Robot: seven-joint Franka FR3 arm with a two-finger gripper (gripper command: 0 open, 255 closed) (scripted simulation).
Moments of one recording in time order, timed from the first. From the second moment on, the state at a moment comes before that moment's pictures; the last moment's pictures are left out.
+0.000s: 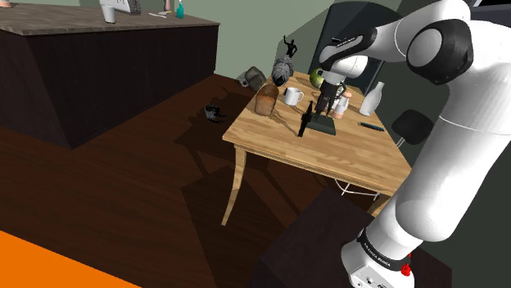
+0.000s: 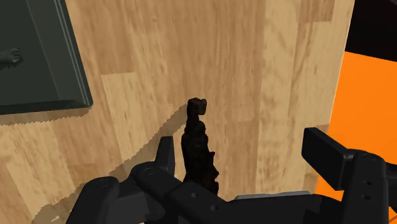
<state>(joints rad) -0.04 0.17 -0.66 -1.95 0.23 2.09 -1.28</state>
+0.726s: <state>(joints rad) -0.10 0.32 -0.63 -1.89 0.36 2.14 -1.42</state>
